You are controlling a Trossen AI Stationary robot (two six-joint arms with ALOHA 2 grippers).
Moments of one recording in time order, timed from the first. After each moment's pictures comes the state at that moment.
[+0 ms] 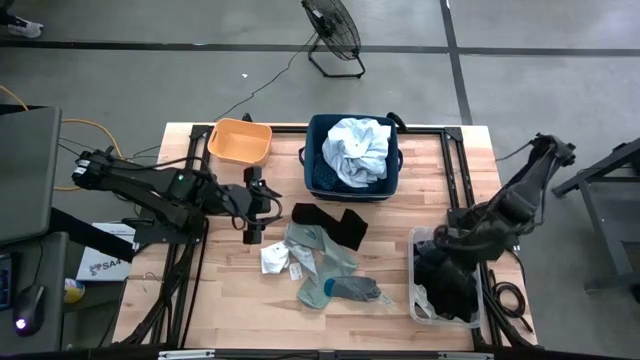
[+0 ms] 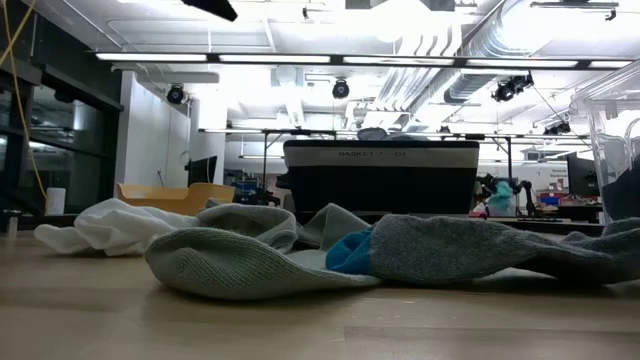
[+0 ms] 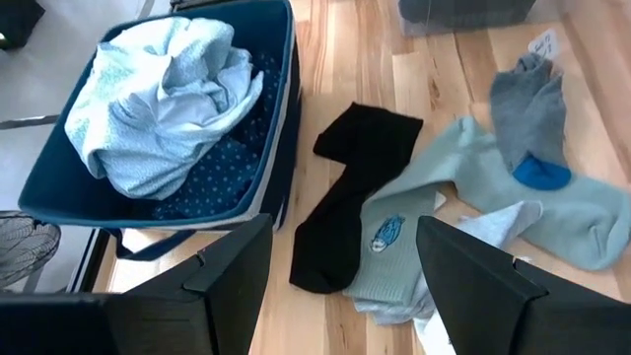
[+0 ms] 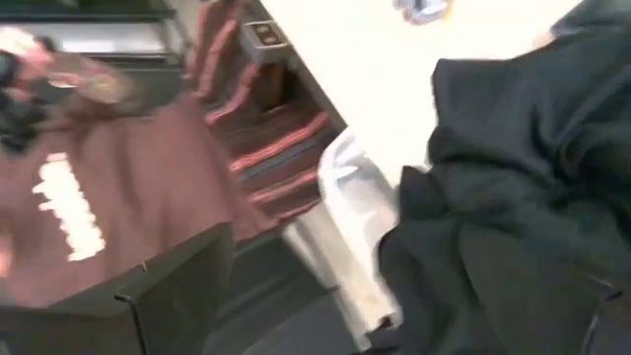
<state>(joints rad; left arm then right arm) -0.25 1.14 1.18 -0.74 -0.40 -0.03 0.79 0.86 0.89 -0.73 -0.05 1.66</state>
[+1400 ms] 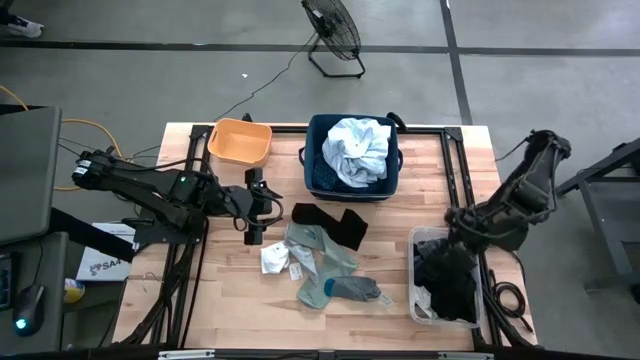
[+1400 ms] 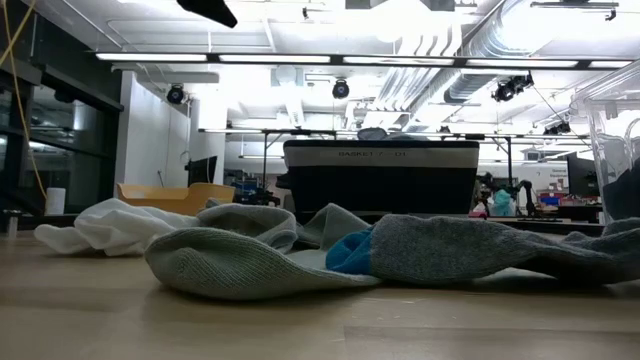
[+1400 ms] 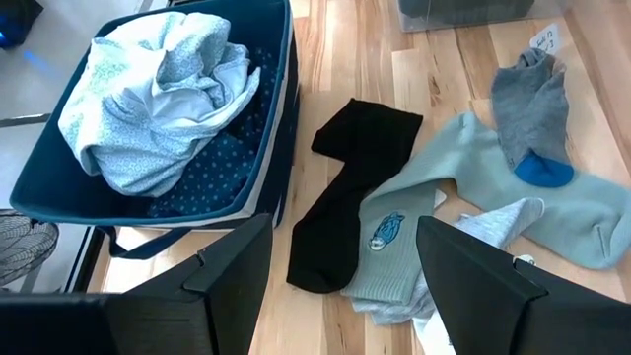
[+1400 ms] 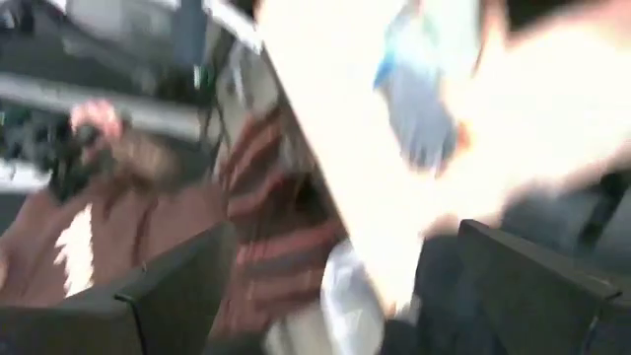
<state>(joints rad) -0.25 1.14 1.16 -0.71 -0.40 -0.03 0.86 0.74 0.89 -0.78 0.32 1.49</state>
